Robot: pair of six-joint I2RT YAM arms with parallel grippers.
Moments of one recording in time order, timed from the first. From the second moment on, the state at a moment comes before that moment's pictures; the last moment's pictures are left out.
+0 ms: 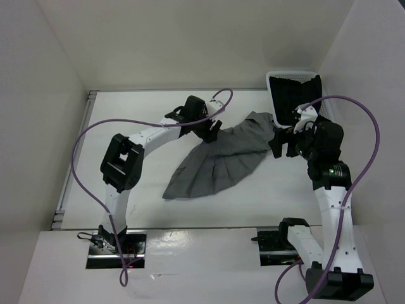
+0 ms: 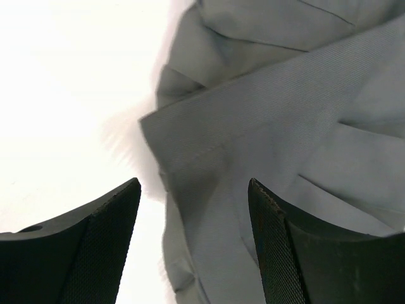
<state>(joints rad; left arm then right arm) -0.56 2.07 1.64 -0.31 0.28 0.15 -0.09 0.83 1.01 -0.61 -0.38 -0.16</state>
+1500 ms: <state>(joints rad) -0.52 2.04 1.65 -0.38 0.40 0.13 -0.14 0.81 0.99 -0.62 -0.47 -0.18</state>
